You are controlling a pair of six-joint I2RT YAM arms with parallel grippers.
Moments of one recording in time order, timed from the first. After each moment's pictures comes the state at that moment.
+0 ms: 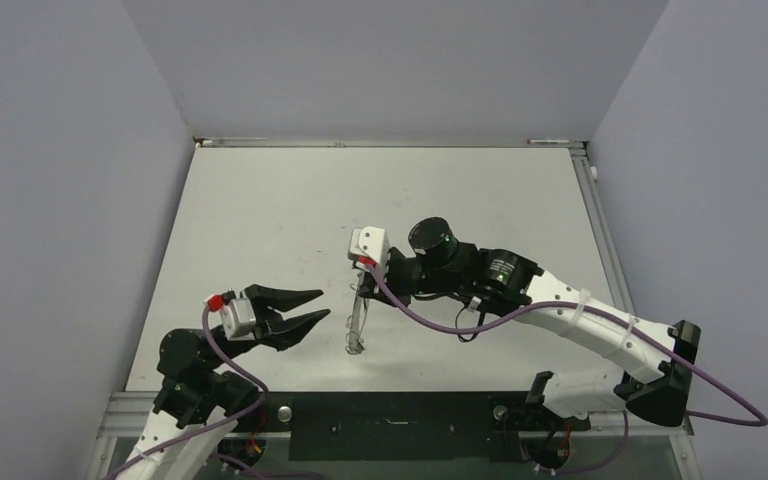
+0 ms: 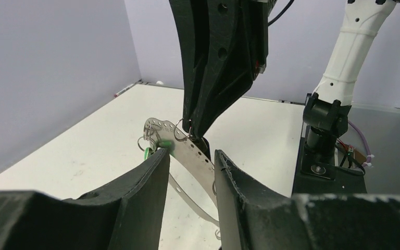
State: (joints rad) left arm -0.50 0.15 0.37 0.16 0.63 -0.19; right arm 1.06 1.25 1.26 -0.48 -0.32 -0.25
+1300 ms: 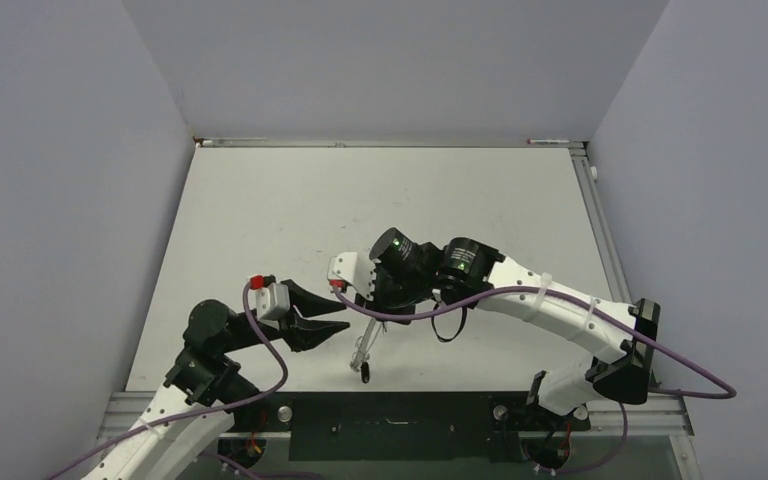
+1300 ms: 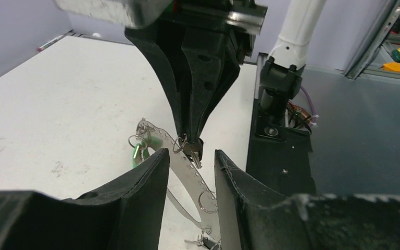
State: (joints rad) left arm -0.58 0.37 0.39 0.11 0.72 -0.19; right arm 1.12 1.47 1.49 -0.99 -0.18 -0.27
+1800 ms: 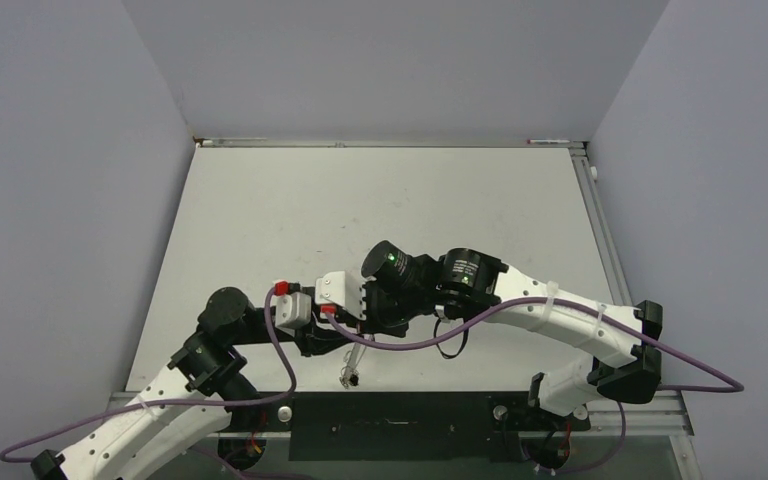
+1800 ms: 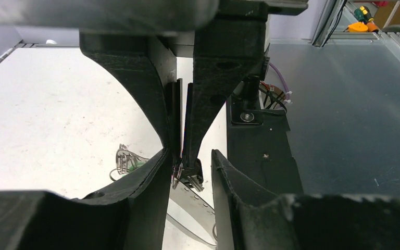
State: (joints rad) left arm -0.76 0.52 0.49 0.08 0.75 -0.06; right arm 1.24 1.46 1.58 -1.01 -0.19 -0.34
